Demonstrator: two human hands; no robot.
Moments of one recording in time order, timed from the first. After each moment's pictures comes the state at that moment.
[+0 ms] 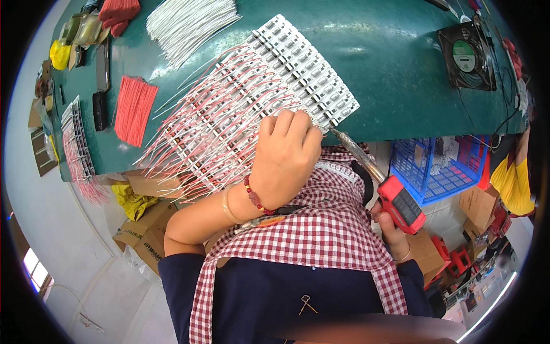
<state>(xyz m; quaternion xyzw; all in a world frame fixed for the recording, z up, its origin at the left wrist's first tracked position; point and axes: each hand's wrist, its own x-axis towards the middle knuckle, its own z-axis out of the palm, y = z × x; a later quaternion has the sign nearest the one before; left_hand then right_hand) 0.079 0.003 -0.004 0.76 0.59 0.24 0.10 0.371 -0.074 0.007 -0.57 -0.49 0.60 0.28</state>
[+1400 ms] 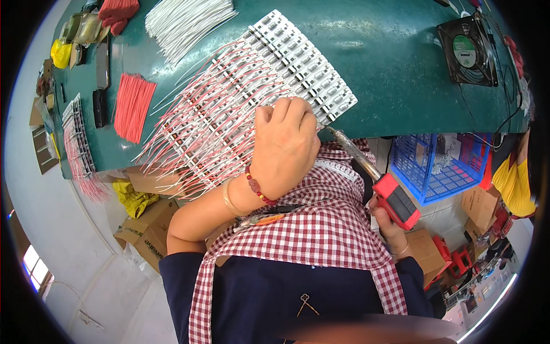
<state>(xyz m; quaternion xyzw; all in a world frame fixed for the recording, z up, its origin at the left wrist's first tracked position) 0.079 0.009 -0.009 0.74 0.62 0.21 0.14 0.369 -0.071 -0.012 -0.54 -0.58 0.55 0.26</state>
